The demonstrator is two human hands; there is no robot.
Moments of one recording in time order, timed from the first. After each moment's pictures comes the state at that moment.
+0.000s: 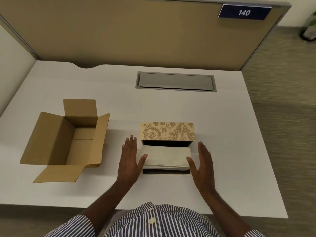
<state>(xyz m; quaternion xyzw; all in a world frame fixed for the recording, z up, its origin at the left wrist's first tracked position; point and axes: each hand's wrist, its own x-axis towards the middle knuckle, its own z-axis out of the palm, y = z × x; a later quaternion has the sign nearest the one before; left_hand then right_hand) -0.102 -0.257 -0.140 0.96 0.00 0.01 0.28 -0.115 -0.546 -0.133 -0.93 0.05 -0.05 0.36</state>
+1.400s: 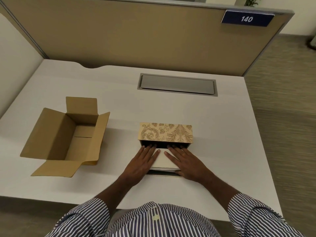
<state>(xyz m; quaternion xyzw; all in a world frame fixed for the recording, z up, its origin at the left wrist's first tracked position) -0.095 -0.280 -0.157 0.96 -0.29 -0.03 0.05 -0.055 -0.556 -0.145 -0.90 -0.41 0.12 -0.03</state>
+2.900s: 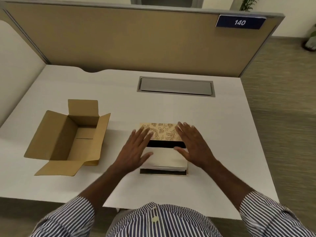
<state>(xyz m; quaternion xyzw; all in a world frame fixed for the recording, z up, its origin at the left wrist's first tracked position) -0.066 -0.259 -0.106 0.95 -0.26 0.07 0.13 -0.028 -0.561 -0.085 -0.94 -0.31 -0.06 0.11</state>
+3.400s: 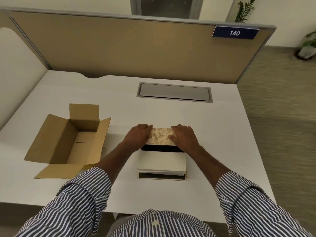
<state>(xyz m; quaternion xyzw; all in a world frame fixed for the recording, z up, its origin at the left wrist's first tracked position) 0.015 -0.276 -0.071 0.98 -0.18 -0.09 0.09 0.028 -0.514 -0.071 -0.98 -0.15 0.11 0.10</state>
